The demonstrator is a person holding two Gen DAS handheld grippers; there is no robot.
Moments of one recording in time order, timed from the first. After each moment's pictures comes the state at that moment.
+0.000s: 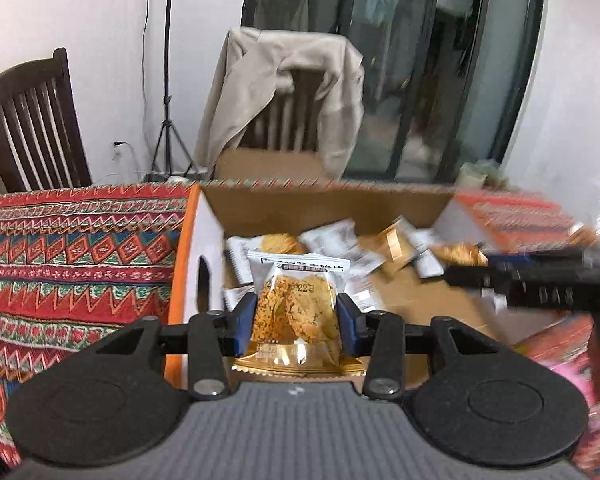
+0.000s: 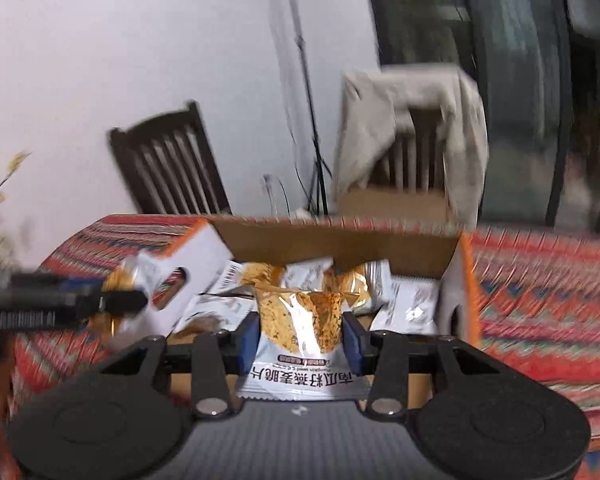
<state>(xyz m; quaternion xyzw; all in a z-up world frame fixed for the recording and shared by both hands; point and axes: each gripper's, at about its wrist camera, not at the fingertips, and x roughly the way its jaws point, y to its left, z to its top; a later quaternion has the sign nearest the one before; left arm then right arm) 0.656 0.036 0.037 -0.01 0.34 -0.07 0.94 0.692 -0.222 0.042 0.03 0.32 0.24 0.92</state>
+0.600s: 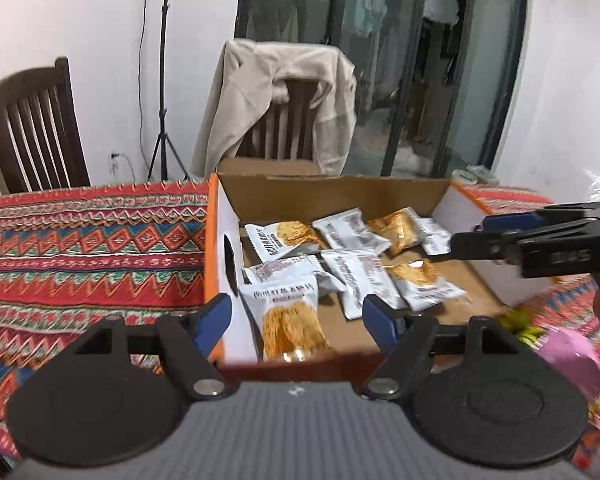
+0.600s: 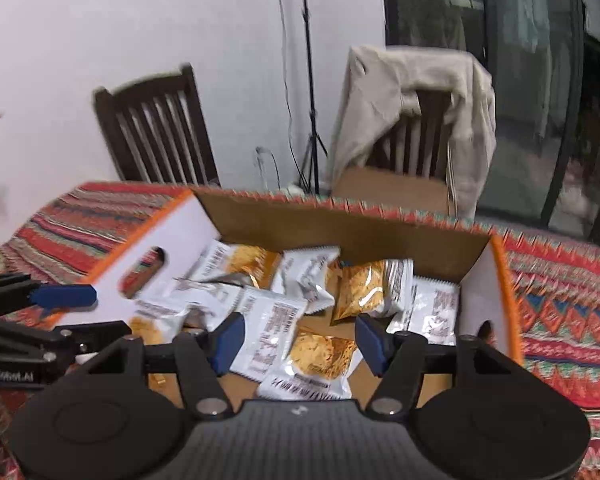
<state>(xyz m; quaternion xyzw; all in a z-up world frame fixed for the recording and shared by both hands) 0.602 0.067 0.032 -0.02 0.30 -0.10 0.95 0.696 -0.186 0.034 -0.03 0.32 0.23 0.92</state>
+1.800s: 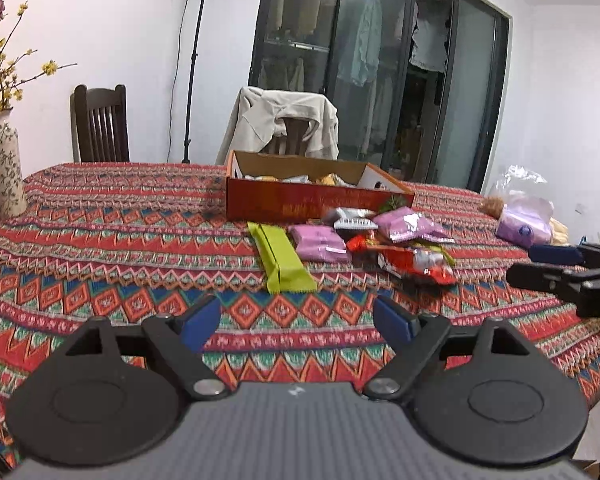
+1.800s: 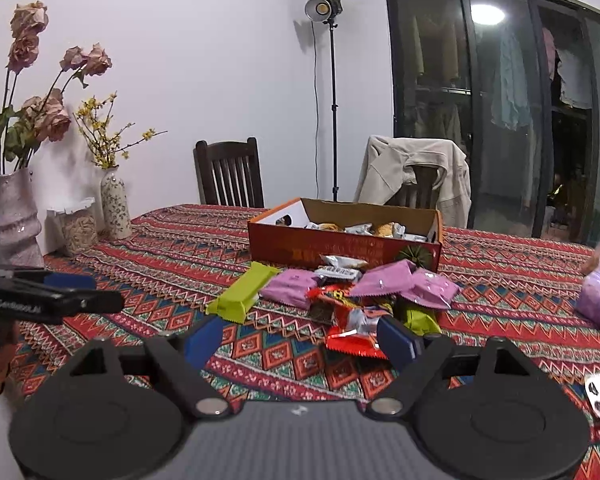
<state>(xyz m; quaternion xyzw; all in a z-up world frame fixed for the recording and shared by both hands) 0.254 0.043 0.027 -0.04 0.23 -0.07 0.97 0.291 -0.275 0.032 -0.02 0.19 0.25 0.95</state>
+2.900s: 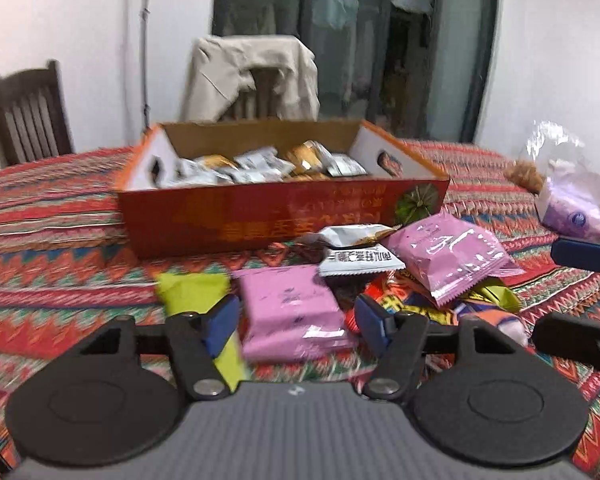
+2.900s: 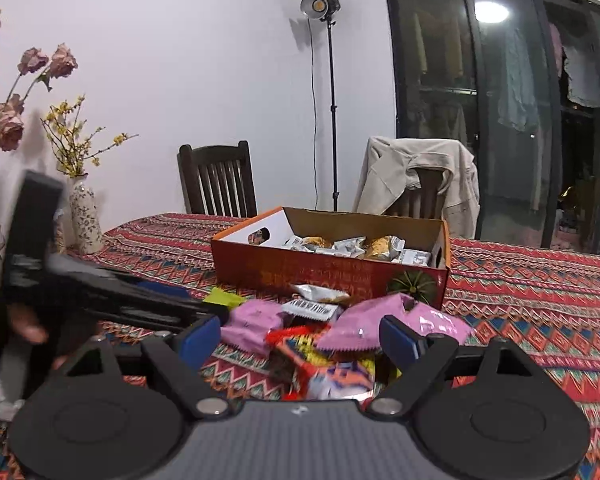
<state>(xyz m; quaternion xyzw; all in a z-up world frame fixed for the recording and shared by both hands) 0.487 -0.023 -0.005 0.00 0.31 -0.12 0.94 0.418 -0.266 0.018 -0.02 0.18 0.26 0.95</state>
